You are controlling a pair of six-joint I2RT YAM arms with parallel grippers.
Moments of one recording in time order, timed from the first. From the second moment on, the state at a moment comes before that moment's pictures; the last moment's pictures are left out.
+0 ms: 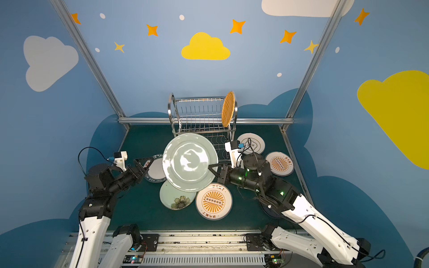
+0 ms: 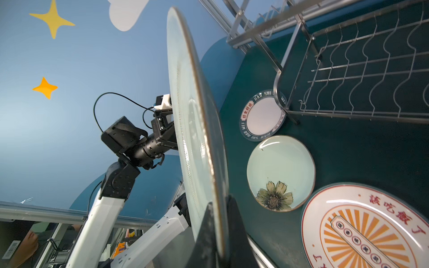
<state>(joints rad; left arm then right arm) 0.14 0.65 0.70 -0.36 0.72 -0.91 0.92 0.93 1.19 -0.51 -0.17 0.78</state>
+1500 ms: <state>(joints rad) 0.03 0.52 0.68 -0.26 0.84 -0.84 0.73 1.79 2.30 -0.76 0.70 0.06</state>
